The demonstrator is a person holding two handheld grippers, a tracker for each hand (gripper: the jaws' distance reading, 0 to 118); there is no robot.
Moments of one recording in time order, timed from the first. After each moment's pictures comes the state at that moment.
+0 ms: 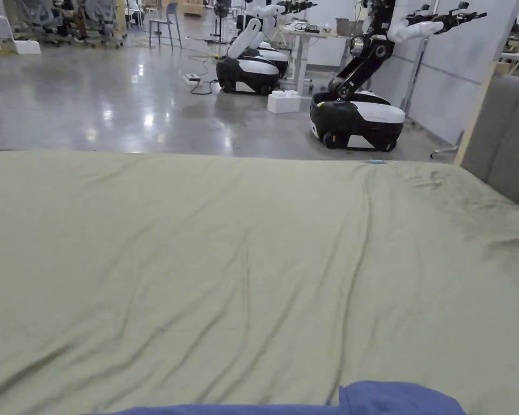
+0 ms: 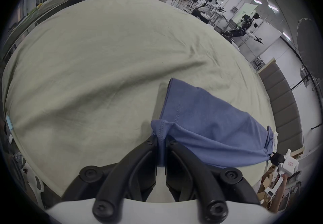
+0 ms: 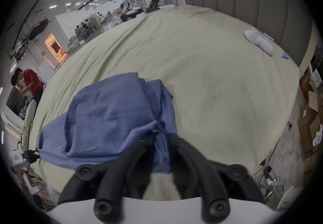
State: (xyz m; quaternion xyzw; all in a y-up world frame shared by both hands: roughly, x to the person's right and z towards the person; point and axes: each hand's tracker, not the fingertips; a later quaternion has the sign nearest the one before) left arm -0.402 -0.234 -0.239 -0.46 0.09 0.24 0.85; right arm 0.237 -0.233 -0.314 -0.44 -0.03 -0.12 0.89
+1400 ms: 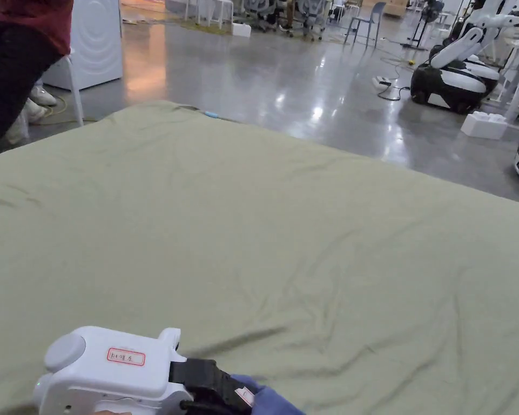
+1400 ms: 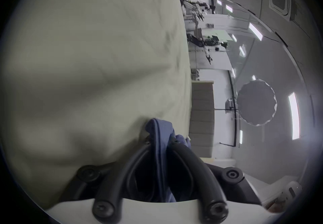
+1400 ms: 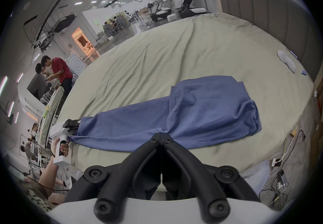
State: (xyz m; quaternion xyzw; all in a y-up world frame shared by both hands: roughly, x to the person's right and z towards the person) left arm -0.453 -0.312 -0.325 -0.42 -0.21 0.58 0.67; right arm 0.111 -0.148 -0.272 -0.44 0.10 -0.13 0.88
